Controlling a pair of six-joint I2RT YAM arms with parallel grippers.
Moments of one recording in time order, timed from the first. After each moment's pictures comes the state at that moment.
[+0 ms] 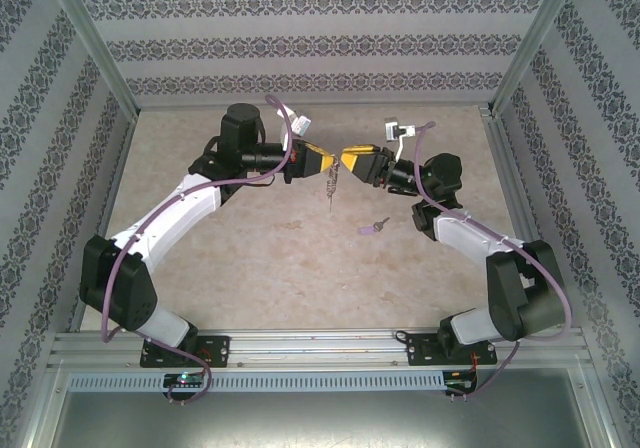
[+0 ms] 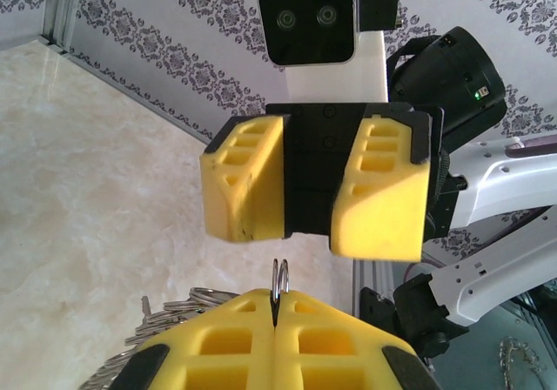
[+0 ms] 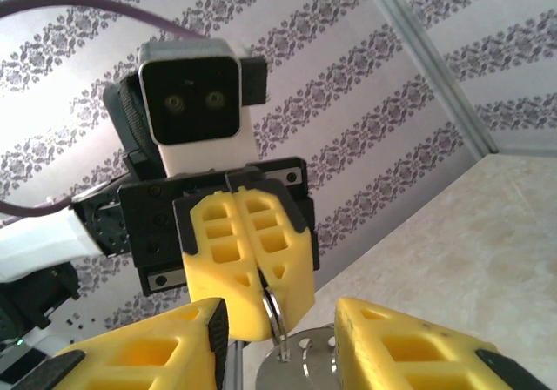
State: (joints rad) left arm -0.44 1.53 1.30 -0.08 0.94 -0.25; right arm 0.29 1.44 0.75 1.05 -0.99 0.96
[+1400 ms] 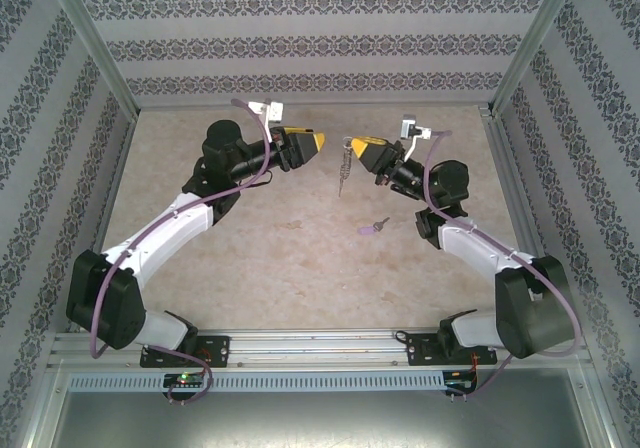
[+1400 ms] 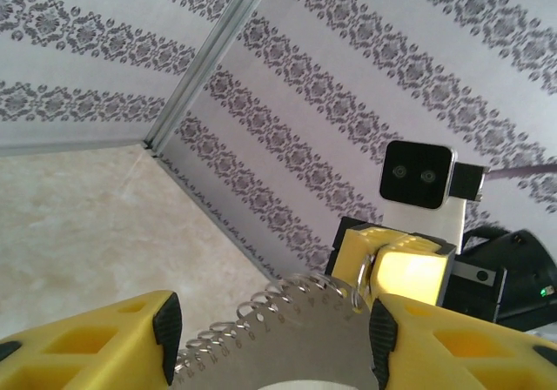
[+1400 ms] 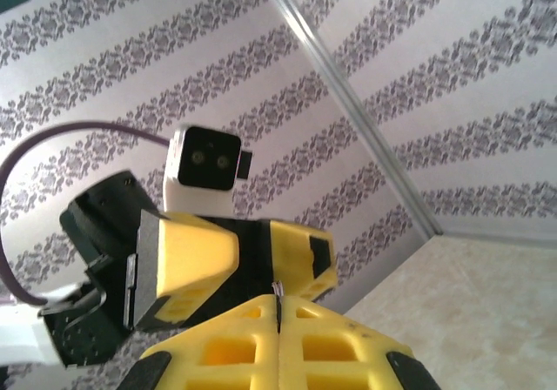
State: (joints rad) left arm -0.44 1.42 1.10 0.37 0.61 -0.67; right arm 0.30 1.34 0.70 1.07 -0.73 0.91
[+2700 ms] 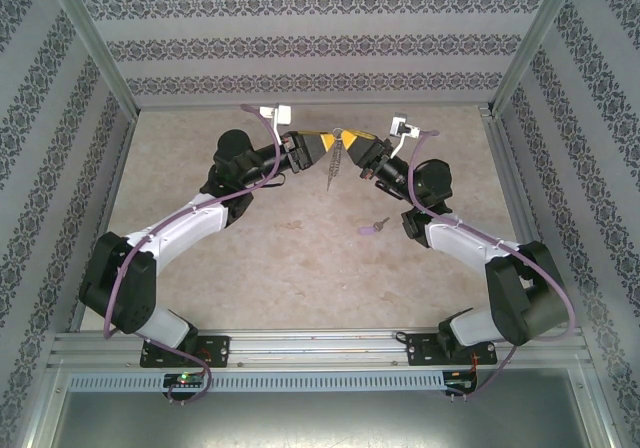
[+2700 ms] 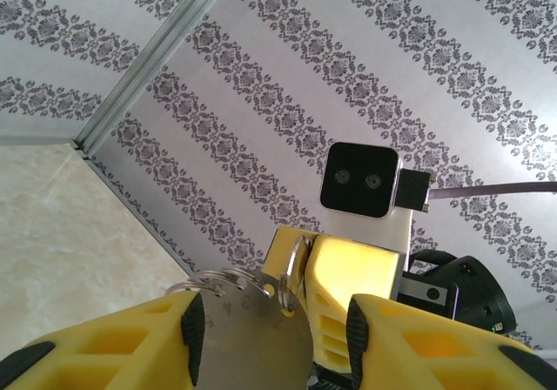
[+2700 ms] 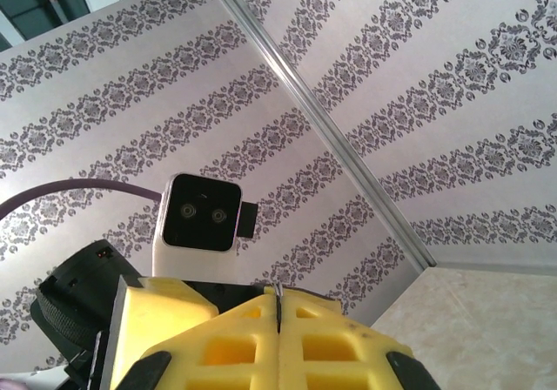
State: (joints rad) left arm -0.48 1.52 1.05 0.64 0.64 -0.84; right arm 0.40 1.42 0.74 1.12 -0.54 0.91
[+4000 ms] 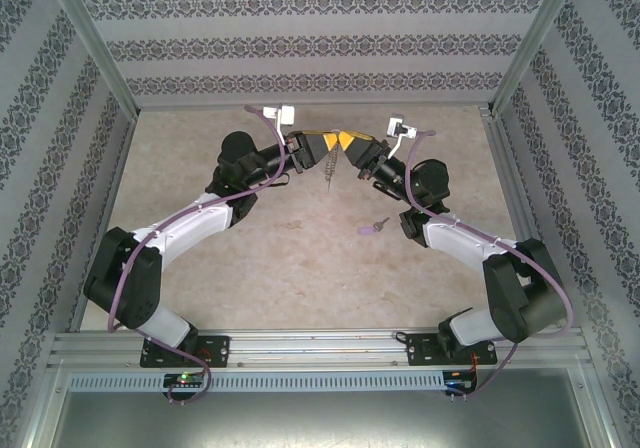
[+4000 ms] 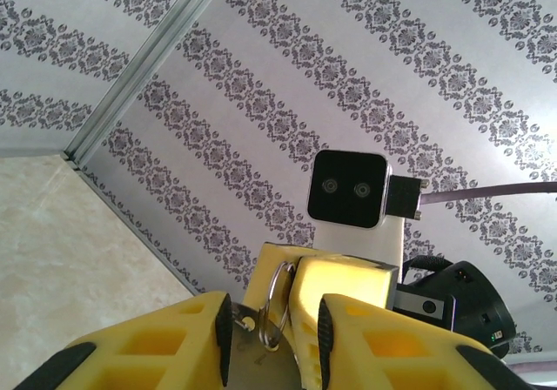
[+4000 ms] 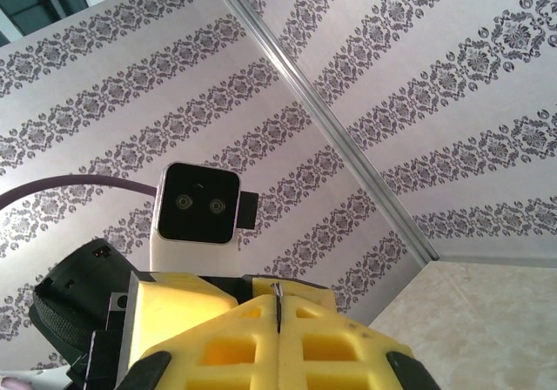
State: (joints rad) left arm -0.49 1.55 1.05 0.71 0.62 -0.84; right arm 0.40 1.44 0.74 1.12 -0.54 0.91
